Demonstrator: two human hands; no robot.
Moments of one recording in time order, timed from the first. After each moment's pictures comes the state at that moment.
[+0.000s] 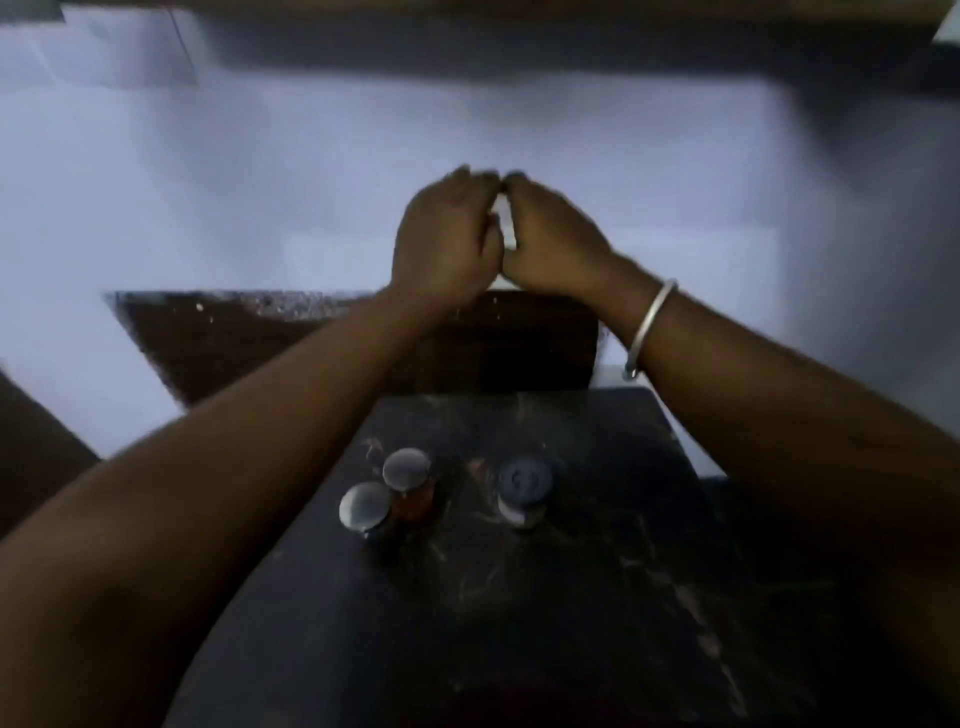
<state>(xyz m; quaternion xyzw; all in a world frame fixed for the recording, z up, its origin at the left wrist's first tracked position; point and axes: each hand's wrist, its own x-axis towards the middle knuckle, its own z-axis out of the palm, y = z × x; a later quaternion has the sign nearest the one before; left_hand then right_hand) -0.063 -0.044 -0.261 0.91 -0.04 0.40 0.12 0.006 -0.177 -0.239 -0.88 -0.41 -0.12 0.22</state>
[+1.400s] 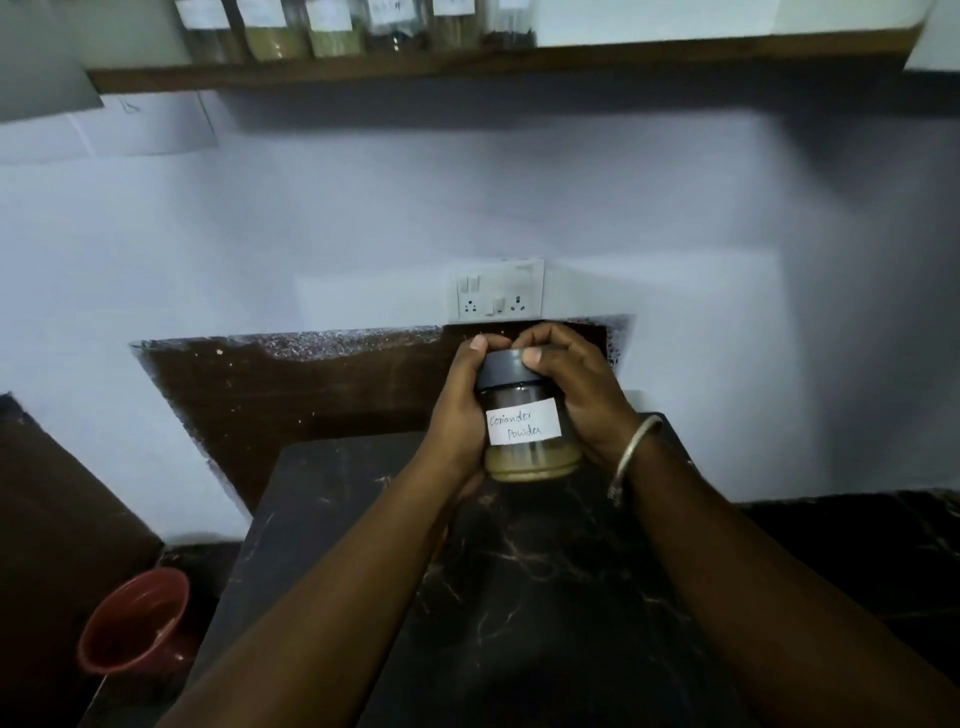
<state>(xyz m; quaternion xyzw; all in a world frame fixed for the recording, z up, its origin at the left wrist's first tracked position) -0.137 -0.111 -0.319 0.54 0.05 0.16 0.82 -0.065 -0.227 -0.307 -0.59 -0.31 0.13 0.73</state>
